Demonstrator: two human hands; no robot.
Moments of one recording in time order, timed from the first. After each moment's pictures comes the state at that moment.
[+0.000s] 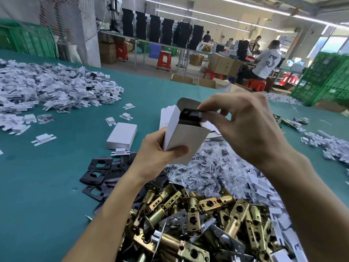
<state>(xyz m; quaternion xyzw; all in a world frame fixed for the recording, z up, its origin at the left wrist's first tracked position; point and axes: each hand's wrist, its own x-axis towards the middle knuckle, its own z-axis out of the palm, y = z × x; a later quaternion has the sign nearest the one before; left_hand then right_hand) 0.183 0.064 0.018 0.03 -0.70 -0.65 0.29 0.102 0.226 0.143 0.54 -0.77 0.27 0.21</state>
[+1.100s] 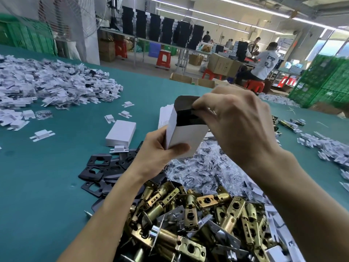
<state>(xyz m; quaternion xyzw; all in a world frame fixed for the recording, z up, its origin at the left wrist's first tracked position) 0.184 0.070 0.020 -0.02 -0.67 -0.68 0.30 0.124 0.219 0.146 0.52 -0.78 0.16 0.31</state>
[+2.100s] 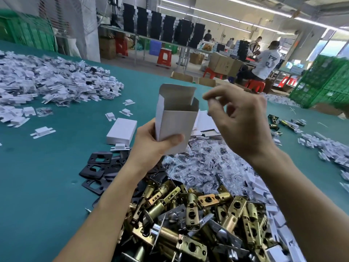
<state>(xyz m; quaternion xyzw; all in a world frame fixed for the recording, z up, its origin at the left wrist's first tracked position) 0.184 0.063 0.022 0.07 -0.64 -0.67 0.36 0.092 0.212 0.129 0.52 -0.72 0.36 0.28</state>
